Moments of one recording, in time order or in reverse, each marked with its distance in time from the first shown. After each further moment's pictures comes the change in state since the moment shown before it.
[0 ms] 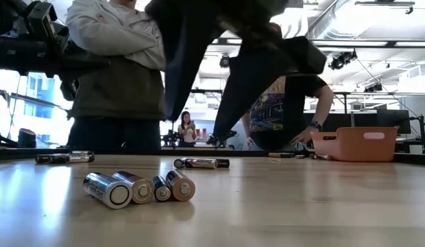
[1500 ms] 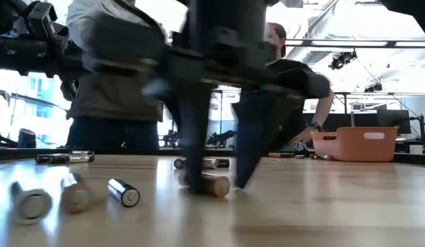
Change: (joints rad) left arm 0.000 0.000 0.000 0.000 0.000 0.000; right arm -0.027 0.195 0.212 -0.278 -0.108 0.057
